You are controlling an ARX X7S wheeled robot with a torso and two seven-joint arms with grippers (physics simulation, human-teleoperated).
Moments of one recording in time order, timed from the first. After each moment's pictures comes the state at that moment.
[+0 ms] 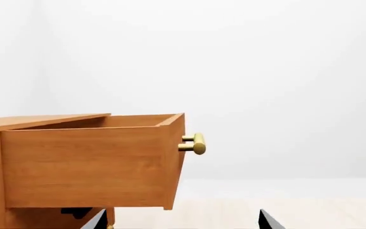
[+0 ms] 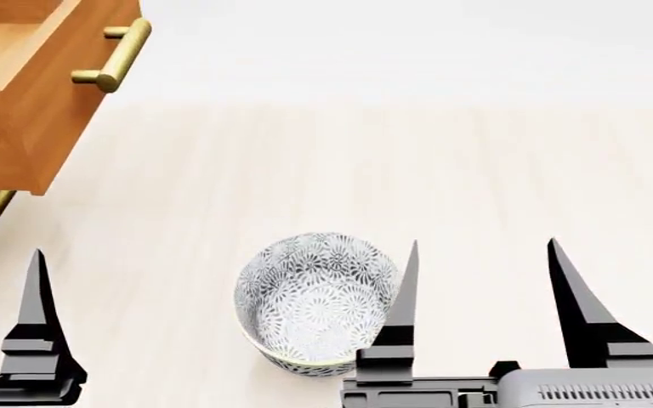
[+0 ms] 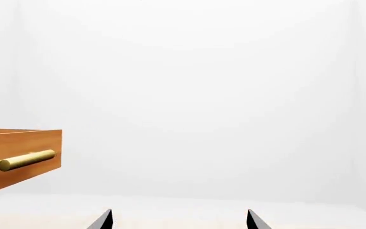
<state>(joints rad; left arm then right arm) -0.08 -0.17 0.05 0.77 -0.12 -0.54 -0.19 0.10 0.18 -0.05 -0.75 0.17 0.46 0.14</state>
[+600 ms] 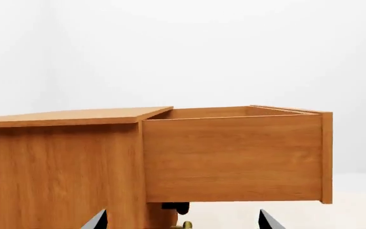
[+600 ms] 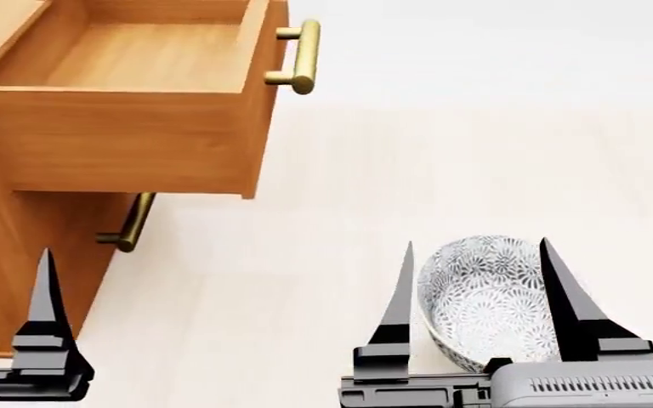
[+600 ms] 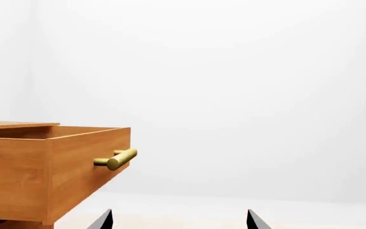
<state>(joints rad) -0.10 -0.19 0.06 0.72 -0.13 -0.53 -0.21 0.11 0.20 -0.07 -0.71 0.18 0.44 0.15</state>
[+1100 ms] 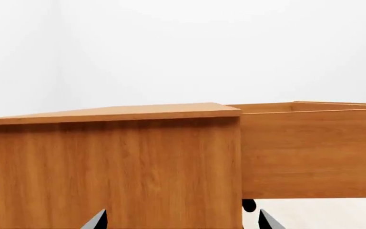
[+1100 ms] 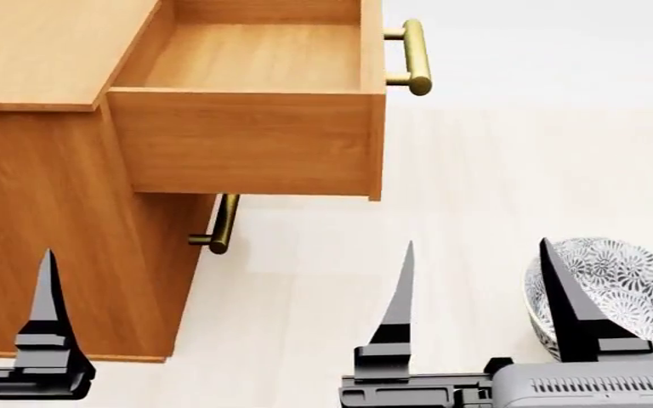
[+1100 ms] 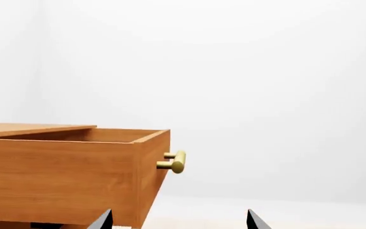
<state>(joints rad) -0.11 -0.20 0.07 0.71 -0.15 -0.52 -0.23 0.11 0.22 -0.08 -0.69 0.20 0.41 0.17</state>
